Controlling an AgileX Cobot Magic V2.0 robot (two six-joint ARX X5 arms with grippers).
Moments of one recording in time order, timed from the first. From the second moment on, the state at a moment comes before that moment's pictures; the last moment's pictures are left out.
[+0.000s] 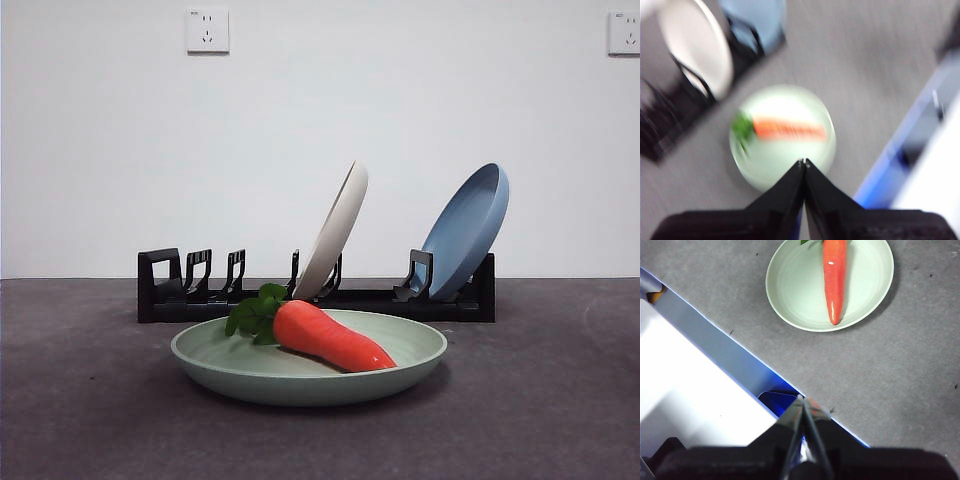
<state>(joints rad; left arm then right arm) -1.12 0.92 1.25 -0.96 -0.33 -0.14 0.73 0.75 0.96 -1.07 -0.16 0.13</state>
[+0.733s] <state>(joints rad) -0.10 0.46 0.87 -0.31 0.08 0.18 0.73 0.75 0.96 -1.07 -0.16 0.13</state>
